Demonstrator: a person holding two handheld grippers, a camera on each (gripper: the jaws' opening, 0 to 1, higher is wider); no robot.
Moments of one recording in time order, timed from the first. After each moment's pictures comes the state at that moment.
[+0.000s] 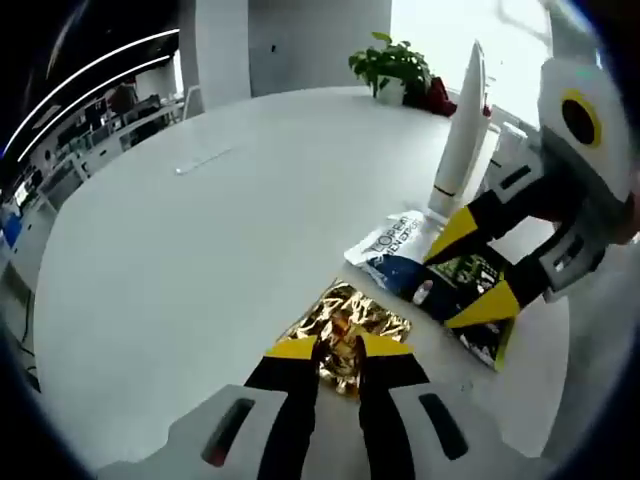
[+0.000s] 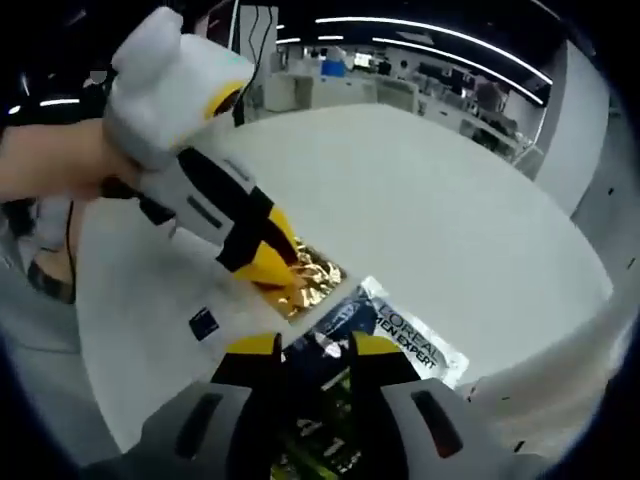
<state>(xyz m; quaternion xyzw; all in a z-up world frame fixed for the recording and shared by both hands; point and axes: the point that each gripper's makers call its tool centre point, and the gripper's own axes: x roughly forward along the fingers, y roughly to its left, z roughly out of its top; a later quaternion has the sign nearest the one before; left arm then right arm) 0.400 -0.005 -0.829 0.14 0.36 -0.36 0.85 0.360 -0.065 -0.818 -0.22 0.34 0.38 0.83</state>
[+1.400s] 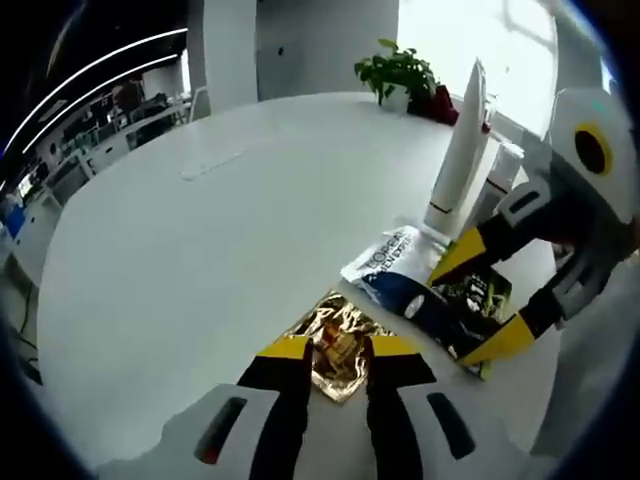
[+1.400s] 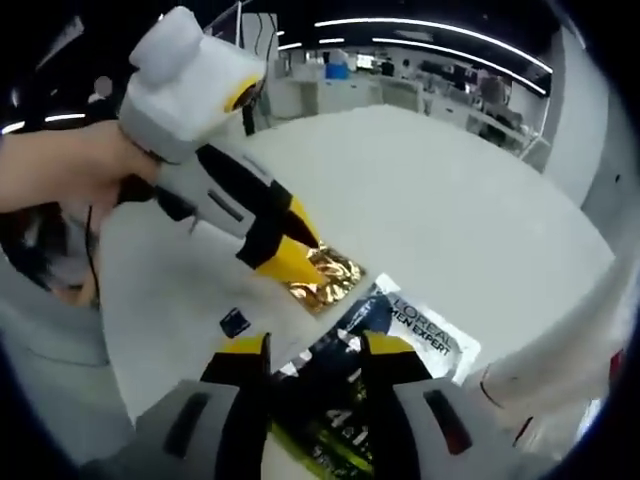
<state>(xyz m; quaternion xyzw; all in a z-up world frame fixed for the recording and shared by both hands) 0.395 -0.007 -0.807 0.12 0.36 -0.35 0.86 0.342 -0.061 -0.797 -0.17 0.34 0.41 0.83</state>
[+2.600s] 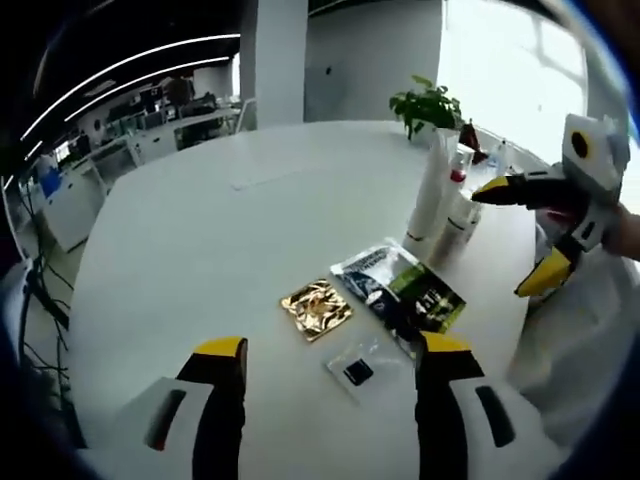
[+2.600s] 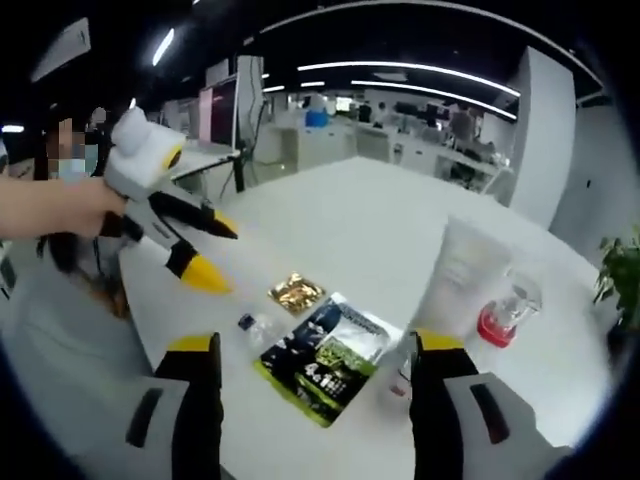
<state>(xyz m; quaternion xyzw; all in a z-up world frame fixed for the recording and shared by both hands) 0.315 0.022 -0.738 0.07 0.34 -0.27 0.90 0.304 -0.144 -0.701 -0.14 0.25 0.36 0.89</state>
